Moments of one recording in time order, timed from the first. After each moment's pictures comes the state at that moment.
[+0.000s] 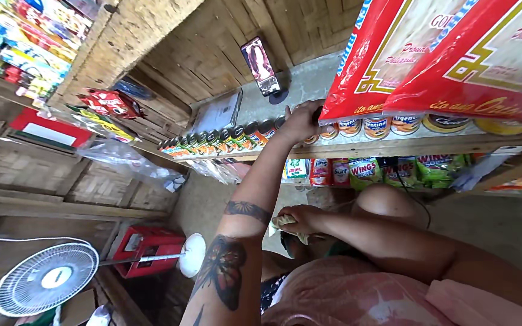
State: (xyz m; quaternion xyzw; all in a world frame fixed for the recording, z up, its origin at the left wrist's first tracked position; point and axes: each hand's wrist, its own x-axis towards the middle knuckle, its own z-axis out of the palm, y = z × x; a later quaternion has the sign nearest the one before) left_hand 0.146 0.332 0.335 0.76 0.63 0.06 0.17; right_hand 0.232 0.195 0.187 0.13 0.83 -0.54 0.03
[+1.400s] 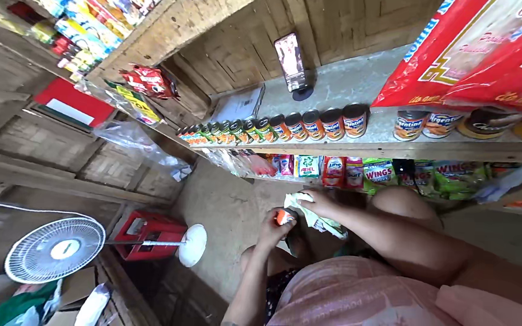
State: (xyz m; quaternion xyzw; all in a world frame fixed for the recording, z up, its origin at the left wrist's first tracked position) left_hand 0.037 0.030 0.178 0.41 0.79 0.32 0.33; right_hand 0.207 0.197 0.171 0.28 0.78 -0.56 -0.06
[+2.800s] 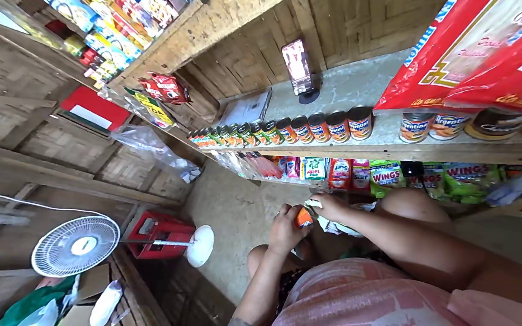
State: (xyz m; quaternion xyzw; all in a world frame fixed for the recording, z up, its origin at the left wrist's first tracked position) left_hand 0.075 0.050 0.213 0.57 0.81 0.08 0.15; right_hand 0.216 0.199 0.171 0.26 0.84 -0.47 -0.01
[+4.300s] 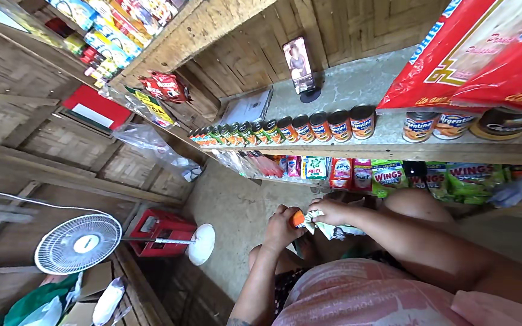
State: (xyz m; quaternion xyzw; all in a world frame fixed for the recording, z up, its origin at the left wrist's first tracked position) left_hand 0.053 0.049 0.212 0.55 0.81 0.04 0.20; right_hand 0.220 0.202 0.169 0.09 0.87 -0.49 0.03
